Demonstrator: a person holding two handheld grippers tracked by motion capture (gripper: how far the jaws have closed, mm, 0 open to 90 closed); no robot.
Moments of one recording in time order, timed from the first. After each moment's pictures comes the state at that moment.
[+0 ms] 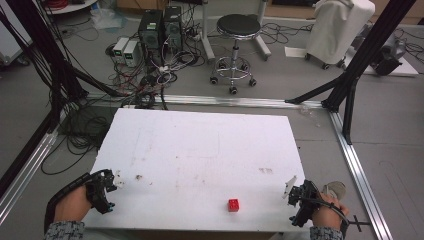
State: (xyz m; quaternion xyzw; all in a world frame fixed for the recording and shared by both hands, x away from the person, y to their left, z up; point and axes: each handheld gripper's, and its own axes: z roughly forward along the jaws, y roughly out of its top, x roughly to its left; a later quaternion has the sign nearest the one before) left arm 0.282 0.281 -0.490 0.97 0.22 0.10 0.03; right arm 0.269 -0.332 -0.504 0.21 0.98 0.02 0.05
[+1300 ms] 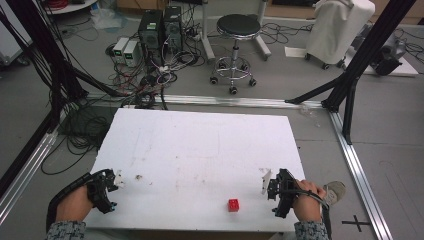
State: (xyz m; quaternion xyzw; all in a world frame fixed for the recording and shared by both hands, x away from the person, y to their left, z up) left arm 0.281 0.277 -0.489 0.97 0.22 0.10 0.04; right arm 0.290 -0.266 -0.484 0.09 0.99 0.03 0.07
